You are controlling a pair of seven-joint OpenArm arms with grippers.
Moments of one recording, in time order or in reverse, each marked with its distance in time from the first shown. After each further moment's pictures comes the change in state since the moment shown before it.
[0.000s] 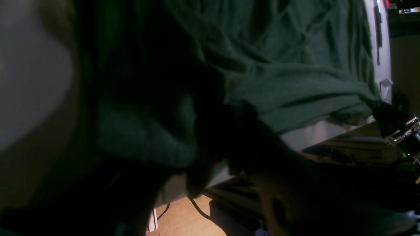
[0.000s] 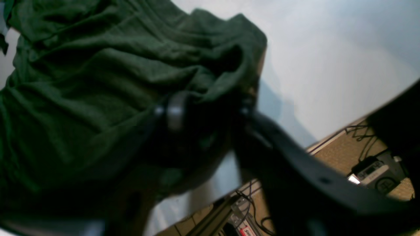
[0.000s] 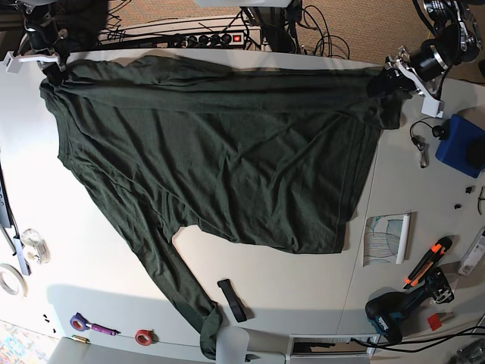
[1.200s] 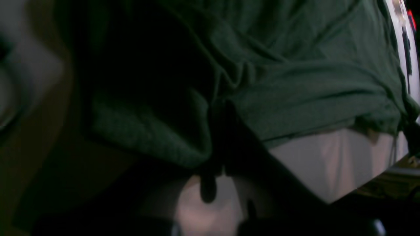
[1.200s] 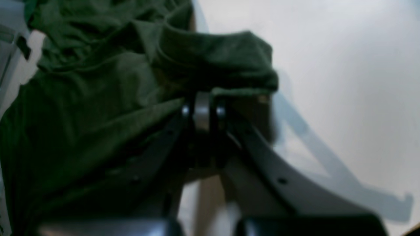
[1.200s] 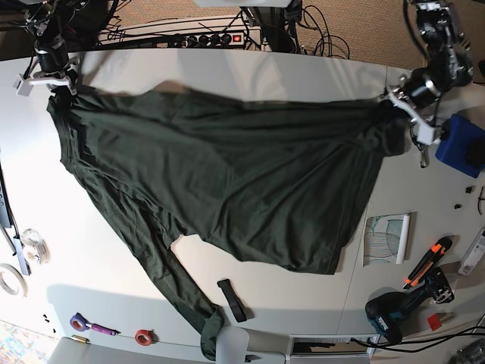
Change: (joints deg) left arm -7.2 0.5 2.7 -0.4 9.6 5.8 -5.4; right arm 7.3 -1.2 -4.5 -1.8 -3.4 -0.2 1.9
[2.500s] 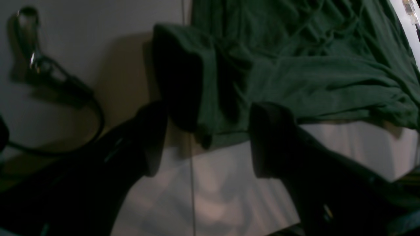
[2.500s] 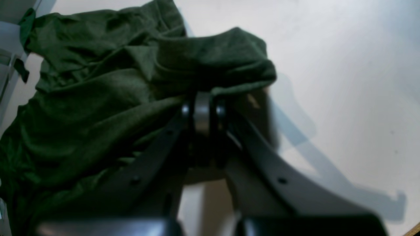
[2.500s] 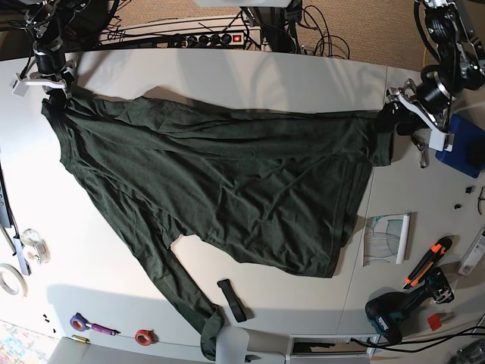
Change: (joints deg) left arm 1.0 -0.6 -1.7 9.0 4.1 0.7 -1.4; right arm 0.7 -0.1 0.0 0.0 -0.5 -3.1 3.8
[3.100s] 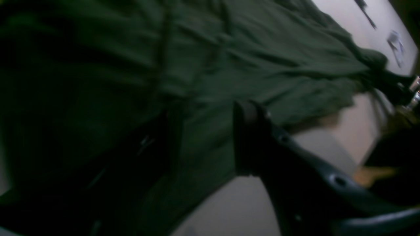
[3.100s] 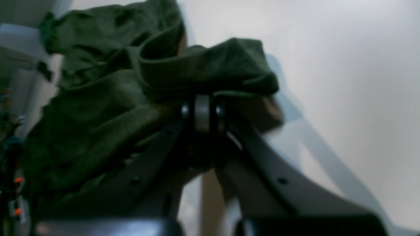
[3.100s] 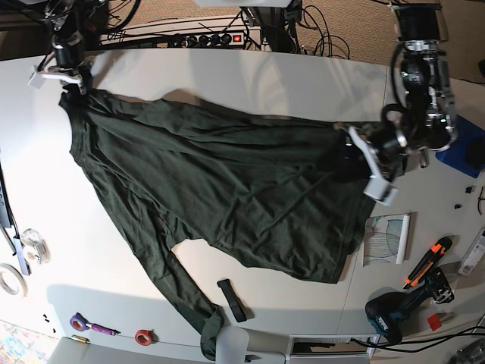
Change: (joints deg) left arm -15.8 -0.8 17.3 0.0 -1.6 -6.6 1.9; right arm 0.2 -5.2 0.0 0.1 1.1 0.1 0.9
